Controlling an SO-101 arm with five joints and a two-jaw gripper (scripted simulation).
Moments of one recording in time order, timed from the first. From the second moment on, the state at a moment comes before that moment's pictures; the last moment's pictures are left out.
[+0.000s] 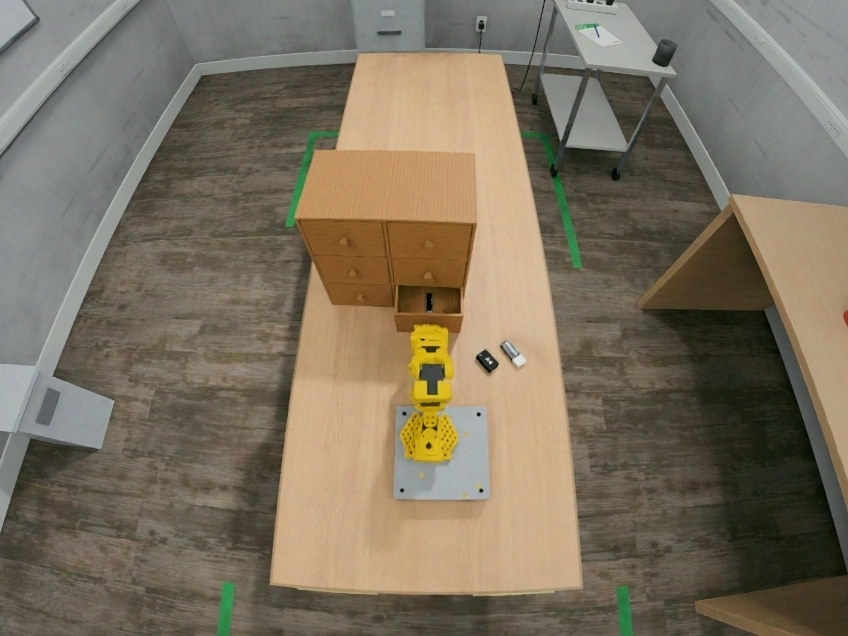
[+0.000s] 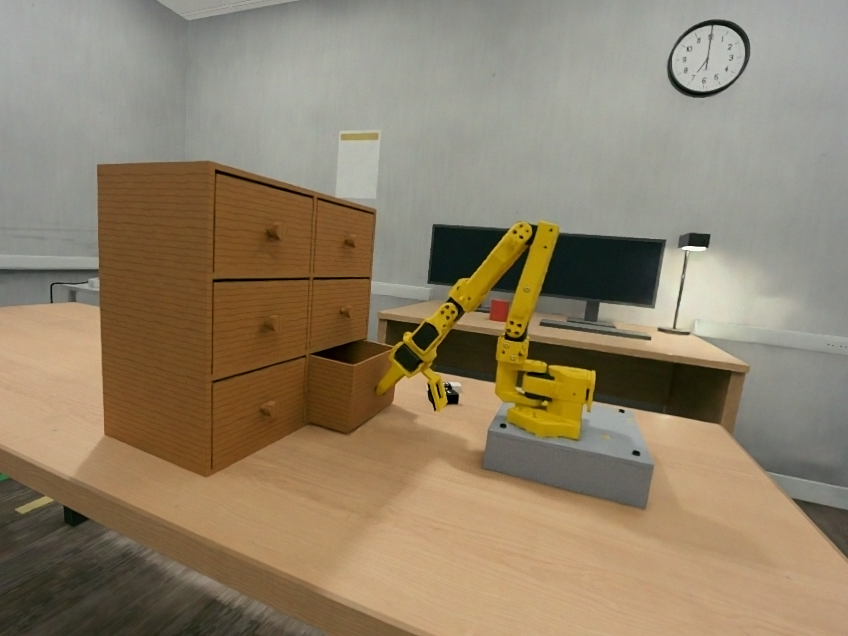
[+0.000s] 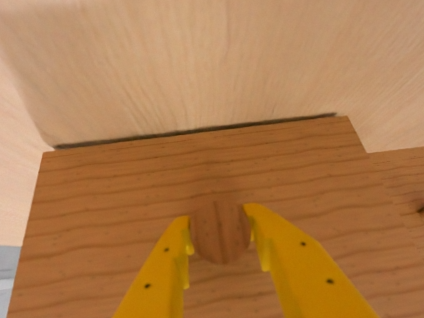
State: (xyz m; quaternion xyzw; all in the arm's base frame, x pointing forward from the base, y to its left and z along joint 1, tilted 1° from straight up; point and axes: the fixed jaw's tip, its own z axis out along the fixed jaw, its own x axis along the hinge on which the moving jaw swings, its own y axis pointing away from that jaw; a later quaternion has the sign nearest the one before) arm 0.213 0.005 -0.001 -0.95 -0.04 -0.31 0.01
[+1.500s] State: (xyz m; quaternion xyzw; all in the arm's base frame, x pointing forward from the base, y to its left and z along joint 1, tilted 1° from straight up) arm 0.213 0.005 -0.001 -0.95 -0.04 -0.31 0.01
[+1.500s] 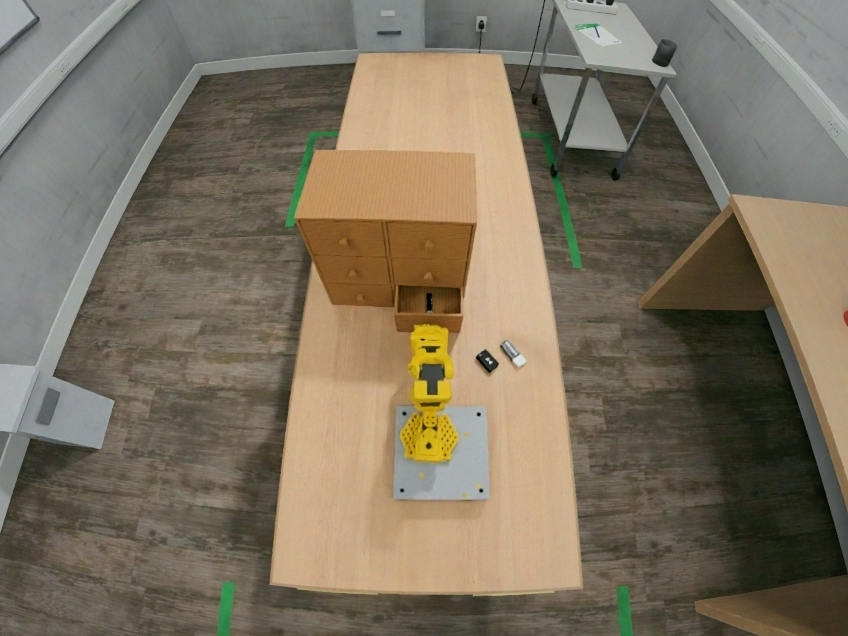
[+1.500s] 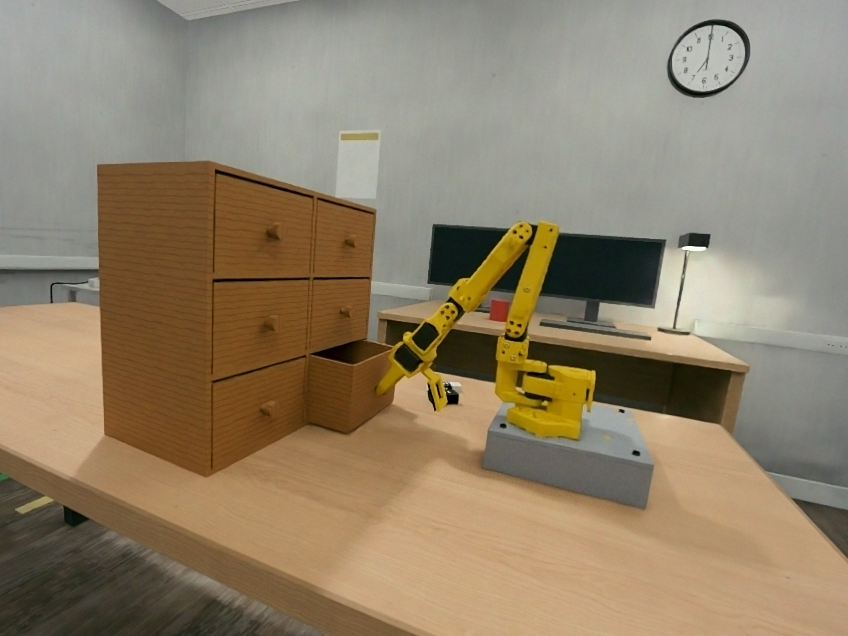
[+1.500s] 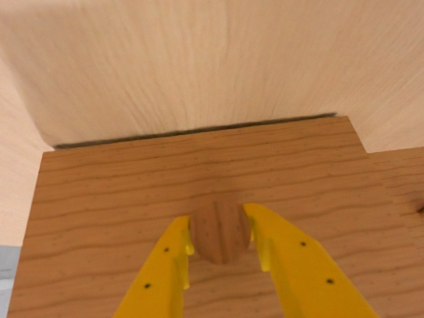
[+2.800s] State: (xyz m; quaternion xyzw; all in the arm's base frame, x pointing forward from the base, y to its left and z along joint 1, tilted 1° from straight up) arm 0.213 0.005 -0.001 -0.95 -0.04 -0.31 0.01
